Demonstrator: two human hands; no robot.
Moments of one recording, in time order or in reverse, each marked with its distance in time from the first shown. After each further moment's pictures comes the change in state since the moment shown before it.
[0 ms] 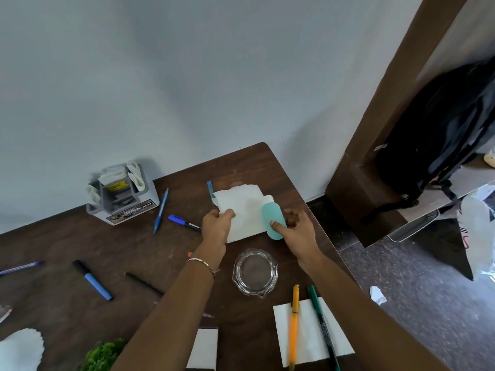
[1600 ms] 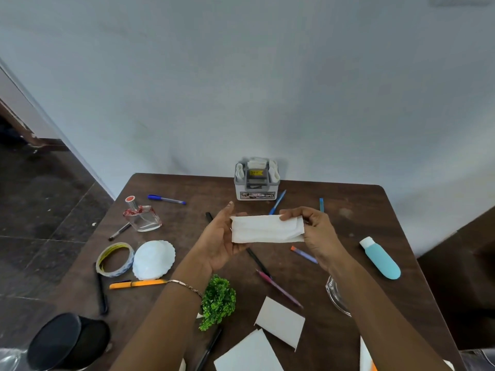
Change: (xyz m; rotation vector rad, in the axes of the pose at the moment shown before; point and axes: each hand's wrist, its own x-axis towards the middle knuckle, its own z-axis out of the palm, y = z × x) left_hand -0.106 -0.013 -0.258 -0.720 -0.211 -0.063; right_hand -0.150 -0.130 0.143 0.028 -0.670 -0.256
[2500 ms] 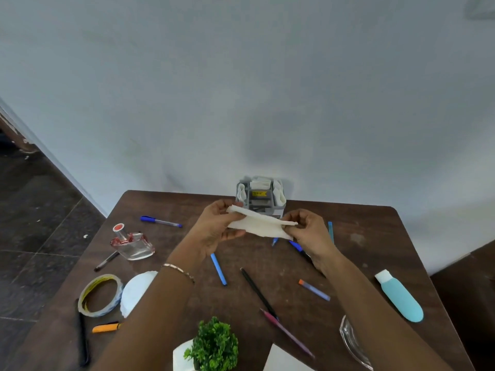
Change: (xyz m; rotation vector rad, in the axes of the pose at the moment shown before) left_hand 0.069 0.075 0.003 0.369 0.084 0.242; right_hand 0.090 -0.002 0.014 -0.189 0.077 0.017
